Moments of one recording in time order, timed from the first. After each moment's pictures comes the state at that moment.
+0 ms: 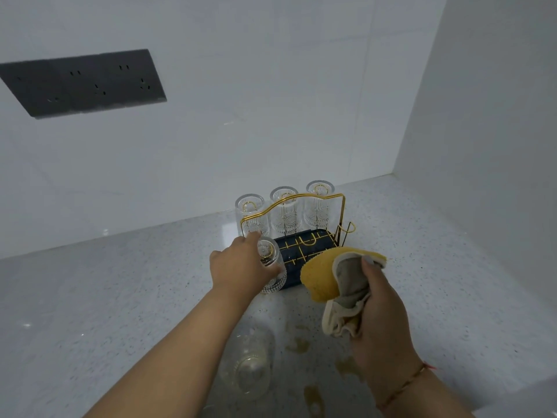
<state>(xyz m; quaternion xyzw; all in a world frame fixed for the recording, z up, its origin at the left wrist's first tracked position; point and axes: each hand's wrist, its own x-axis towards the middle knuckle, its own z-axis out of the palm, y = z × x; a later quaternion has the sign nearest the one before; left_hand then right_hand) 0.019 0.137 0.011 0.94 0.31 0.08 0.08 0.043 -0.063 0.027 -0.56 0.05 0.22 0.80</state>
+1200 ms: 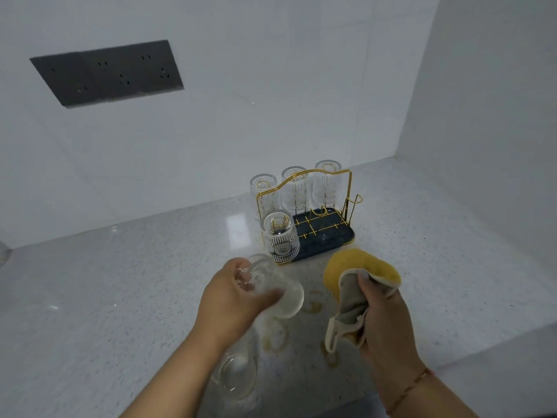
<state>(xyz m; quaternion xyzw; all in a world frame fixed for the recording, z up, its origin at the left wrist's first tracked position) -0.117 0.106 0.017 0.84 0.32 0.14 0.41 -0.032 -0.080 0.005 -0.62 0.06 0.15 0.77</state>
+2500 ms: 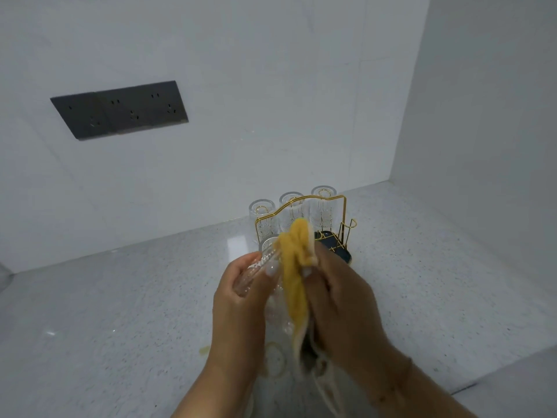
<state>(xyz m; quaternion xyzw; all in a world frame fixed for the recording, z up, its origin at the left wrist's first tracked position) -0.104 0.058 0.073 0.63 0.24 0.31 0.67 -0.037 -0.050 0.085 -0.76 -0.37 -0.05 0.53</state>
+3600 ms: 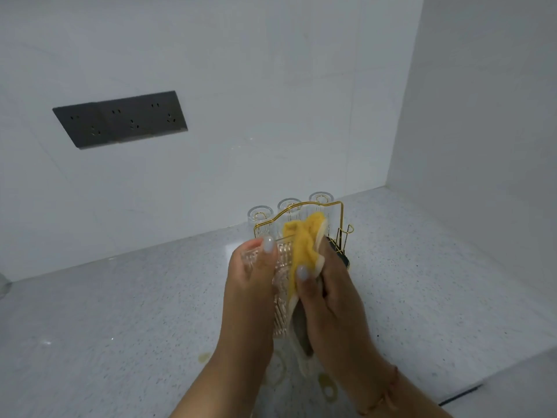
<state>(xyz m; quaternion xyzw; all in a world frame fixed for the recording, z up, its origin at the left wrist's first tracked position) -0.092 0.042 0.105 0.61 0.22 0.28 0.70 -0.046 -0.045 0.085 -0.69 -0.32 -0.02 0.64</state>
